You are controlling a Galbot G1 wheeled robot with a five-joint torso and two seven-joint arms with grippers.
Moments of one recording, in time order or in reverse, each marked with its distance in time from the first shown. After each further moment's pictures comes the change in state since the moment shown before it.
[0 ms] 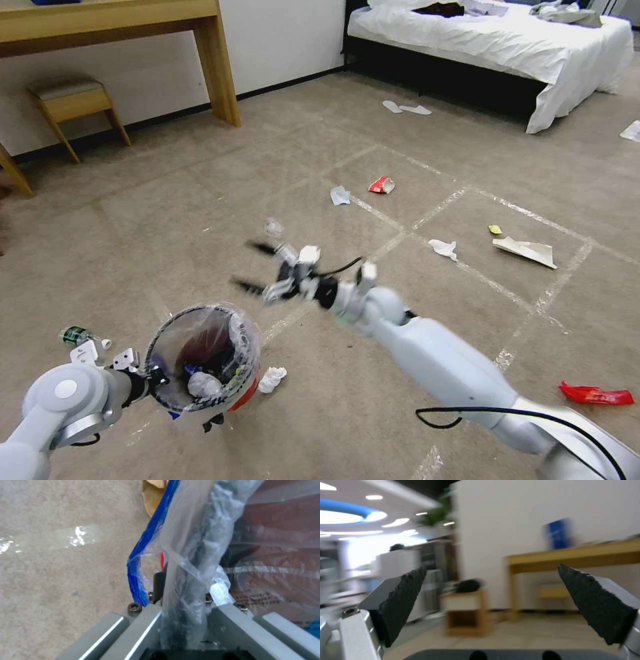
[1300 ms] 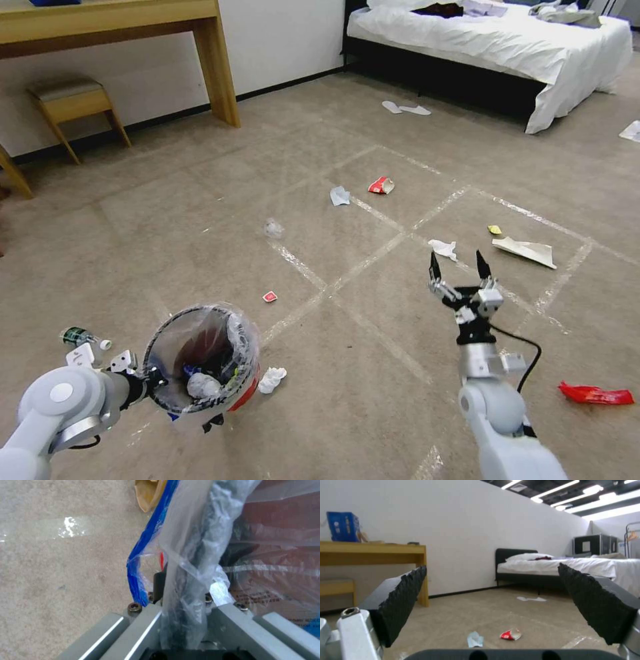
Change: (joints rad) left arm 0.014 -0.078 -0.028 -0.018 0.015 0.009 0.000; right arm -0.732 0.213 0.724 0.209 -0.634 0.272 0.491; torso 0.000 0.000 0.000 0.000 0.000
